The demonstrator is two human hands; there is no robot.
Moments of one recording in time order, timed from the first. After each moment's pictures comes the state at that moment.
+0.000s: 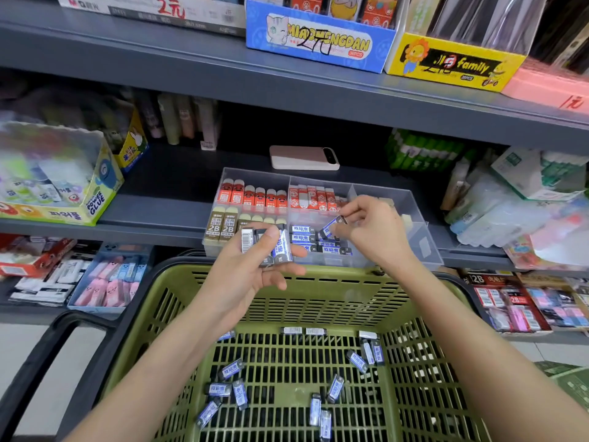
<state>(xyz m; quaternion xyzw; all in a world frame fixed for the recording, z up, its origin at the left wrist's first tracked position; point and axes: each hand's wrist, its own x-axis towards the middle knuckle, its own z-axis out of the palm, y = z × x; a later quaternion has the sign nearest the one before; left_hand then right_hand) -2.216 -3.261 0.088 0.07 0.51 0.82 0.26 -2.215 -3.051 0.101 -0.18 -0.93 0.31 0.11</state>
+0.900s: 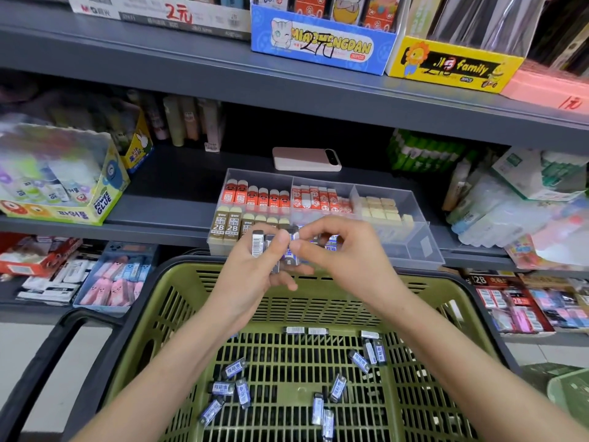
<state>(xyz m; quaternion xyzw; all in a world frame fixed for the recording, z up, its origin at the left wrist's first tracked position) -2.207 -3.253 0.088 0.08 0.53 0.81 0.23 -2.172 -3.115 0.129 -0.03 -0.86 0.50 0.07</state>
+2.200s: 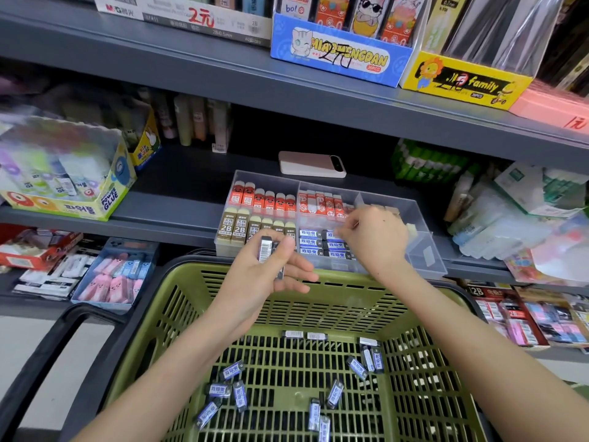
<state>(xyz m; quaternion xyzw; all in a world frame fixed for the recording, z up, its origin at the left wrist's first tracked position) -2.206 -3.257 0.084 0.09 0.54 0.81 0.23 -2.227 -3.065 0.095 -0.20 -0.97 0.03 0.14</state>
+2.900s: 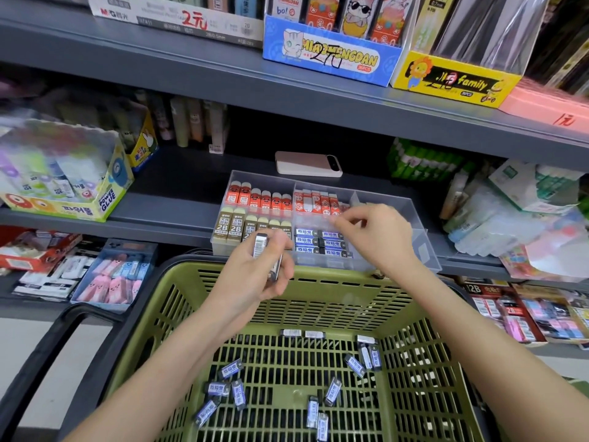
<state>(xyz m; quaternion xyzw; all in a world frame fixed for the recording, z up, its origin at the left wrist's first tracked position) -2.207 -3.260 0.085 0.09 0.58 0.78 0.24 -2.207 -3.064 0.117 -0.11 -0.97 0.19 0.13</state>
